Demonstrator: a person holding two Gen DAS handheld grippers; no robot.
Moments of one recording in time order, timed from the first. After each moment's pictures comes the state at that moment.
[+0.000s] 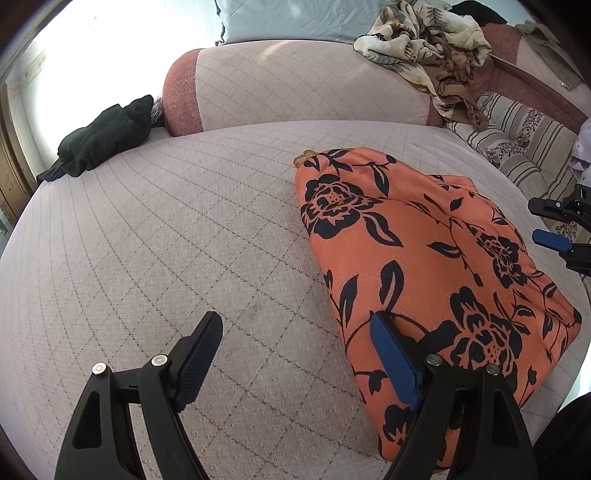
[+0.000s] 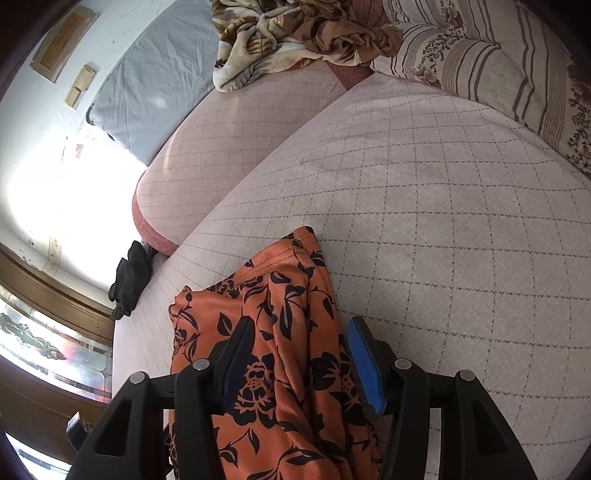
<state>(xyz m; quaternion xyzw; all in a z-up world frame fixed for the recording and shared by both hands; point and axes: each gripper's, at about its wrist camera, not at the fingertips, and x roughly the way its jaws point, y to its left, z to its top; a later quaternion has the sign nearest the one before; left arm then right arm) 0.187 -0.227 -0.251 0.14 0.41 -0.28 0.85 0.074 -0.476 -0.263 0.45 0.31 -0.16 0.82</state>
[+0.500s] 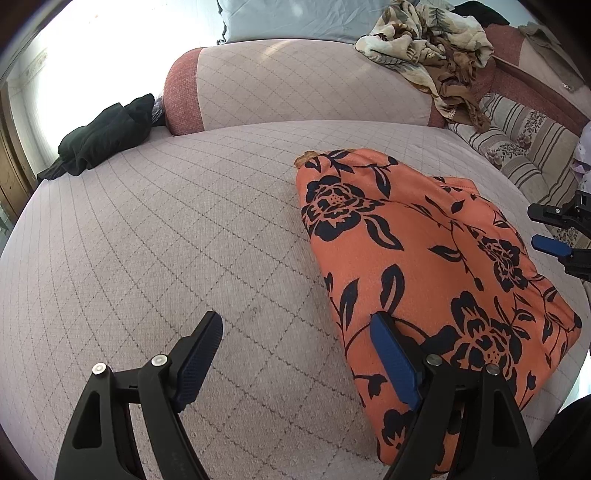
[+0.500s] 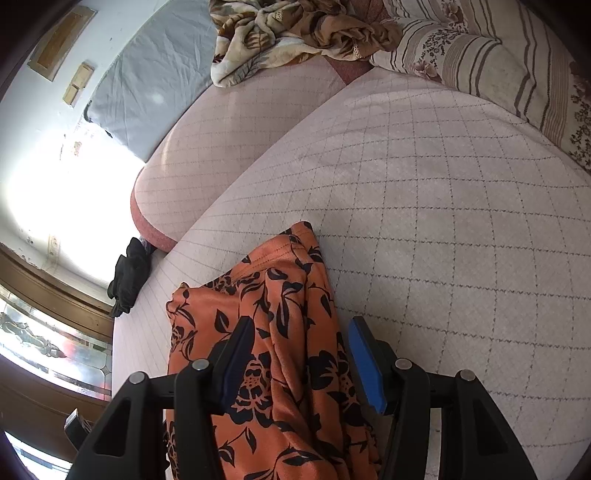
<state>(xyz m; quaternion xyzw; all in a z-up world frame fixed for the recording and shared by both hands) 0.190 -0.229 -0.250 0.14 0.42 -0.28 0.85 0.075 -0.475 -0.267 0.45 0.32 -0.16 0.82</state>
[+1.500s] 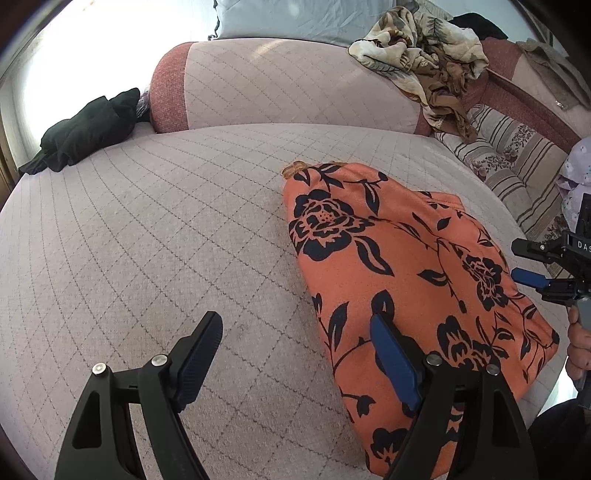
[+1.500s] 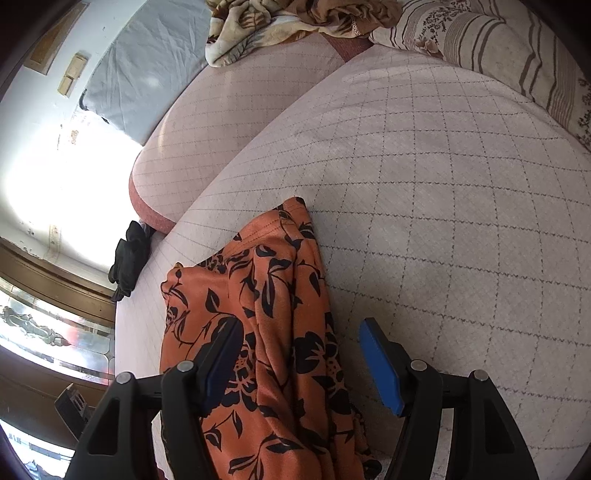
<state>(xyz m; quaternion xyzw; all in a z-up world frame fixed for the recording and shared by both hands) 0.208 -0.231 -0.243 0.11 0.43 -0.32 0.84 0.073 -0.479 -0.283 0.46 0.35 -0.13 0.80</state>
